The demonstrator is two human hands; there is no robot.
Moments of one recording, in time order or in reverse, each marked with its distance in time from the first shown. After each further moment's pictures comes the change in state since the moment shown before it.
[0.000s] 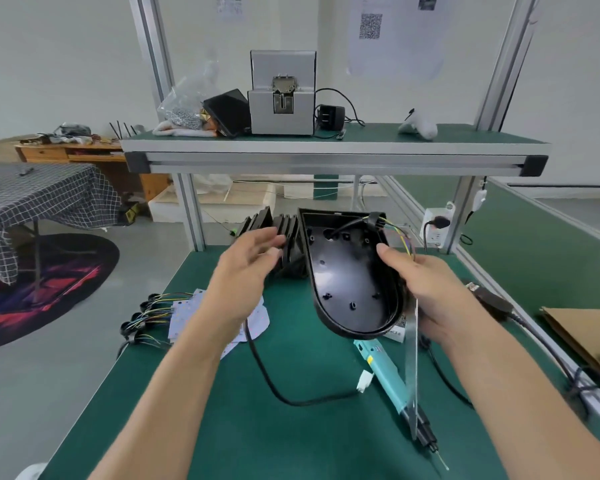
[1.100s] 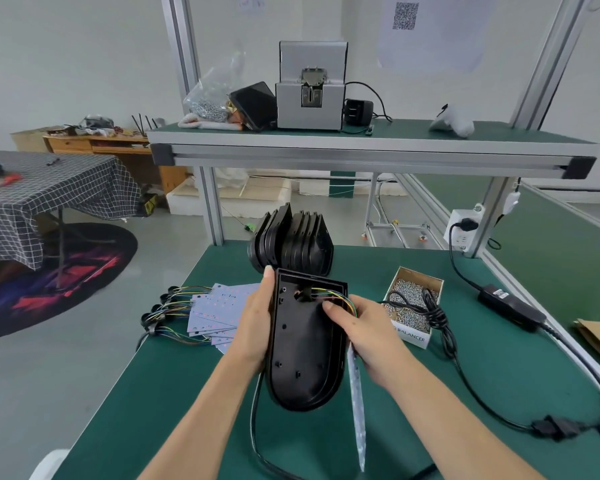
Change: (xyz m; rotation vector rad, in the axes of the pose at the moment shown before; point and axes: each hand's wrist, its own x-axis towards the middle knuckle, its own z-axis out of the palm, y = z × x) left_hand -0.002 -0.089 0.013 -0.611 -0.095 -0.276; right_hand 0.014 0.108 0.061 -0.152 -0.180 0.024
